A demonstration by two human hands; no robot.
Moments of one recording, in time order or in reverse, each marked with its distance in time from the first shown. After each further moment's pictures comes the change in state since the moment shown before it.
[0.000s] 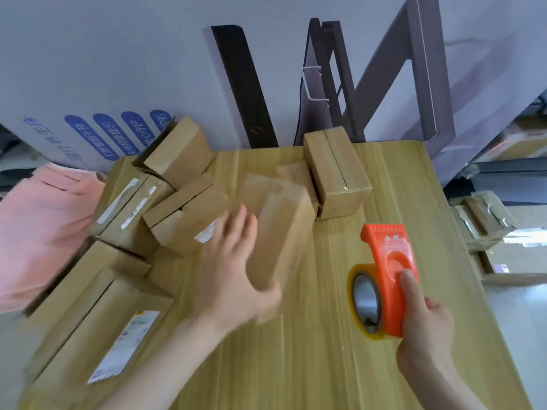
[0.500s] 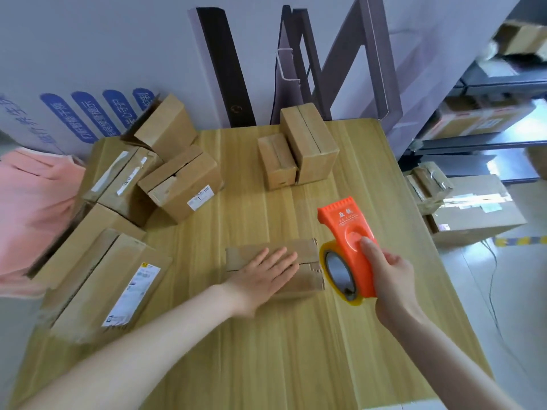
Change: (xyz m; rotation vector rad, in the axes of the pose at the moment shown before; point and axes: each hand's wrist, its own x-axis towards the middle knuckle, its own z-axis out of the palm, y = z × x) left_hand -0.086 -0.016 0.055 0.625 -0.759 0.669; right_hand -0.073 0.025 -0.049 -0.145 -0.148 -0.105
